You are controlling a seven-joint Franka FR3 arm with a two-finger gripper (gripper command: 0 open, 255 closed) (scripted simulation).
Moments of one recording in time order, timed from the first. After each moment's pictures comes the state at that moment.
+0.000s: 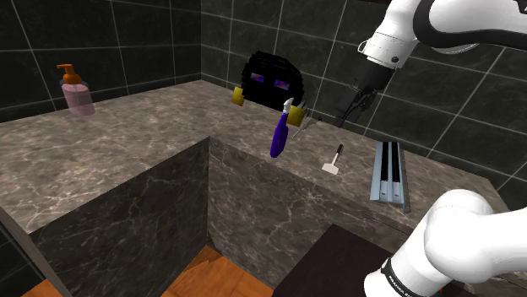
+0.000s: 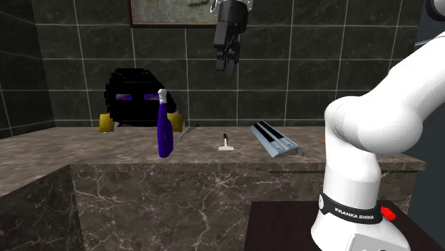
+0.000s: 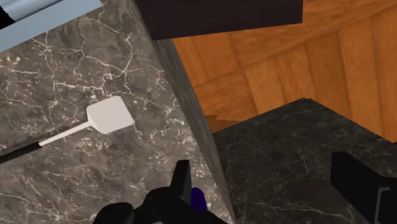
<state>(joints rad) -0.02 -0.83 -0.02 -2.38 0.07 1.67 0.00</state>
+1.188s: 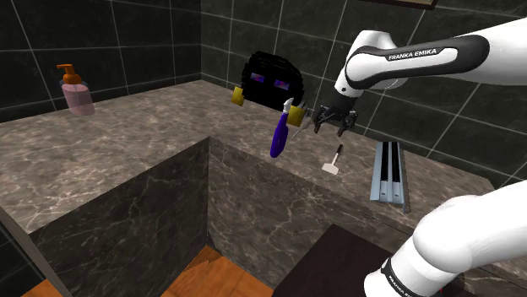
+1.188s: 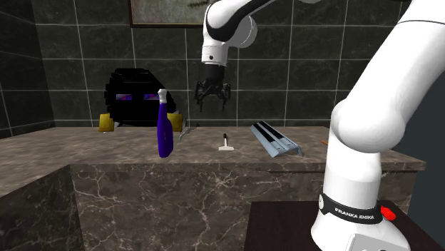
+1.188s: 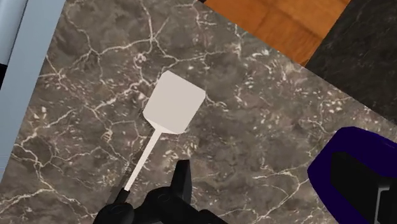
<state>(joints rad) -0.27 -0.45 -0.05 -2.41 -0.01 2.05 0.39</state>
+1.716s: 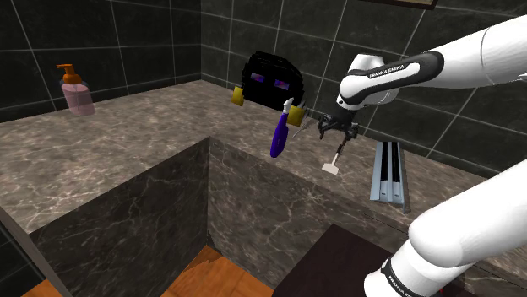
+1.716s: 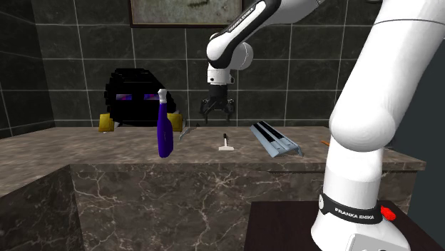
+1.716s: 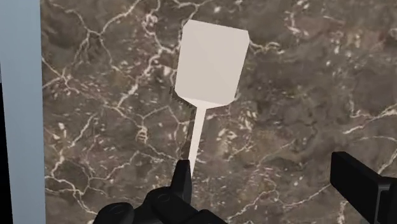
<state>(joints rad) -0.39 -0.26 -0.10 -2.40 -0.05 2.20 0.59</state>
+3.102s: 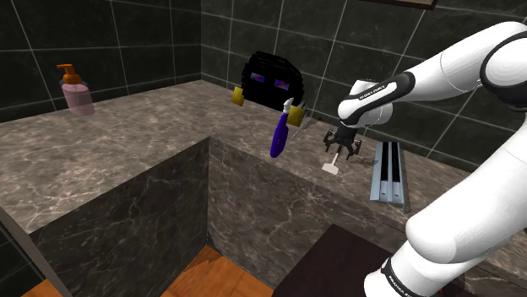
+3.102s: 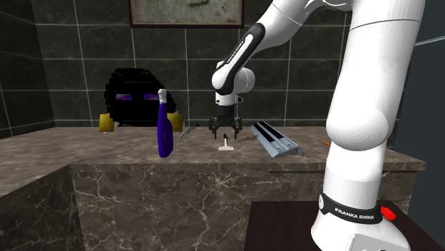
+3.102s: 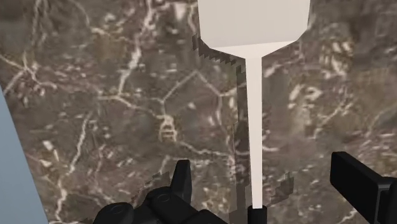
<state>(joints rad) -0.47 -0.06 -0.15 -2.42 -0.08 2.40 0.74</state>
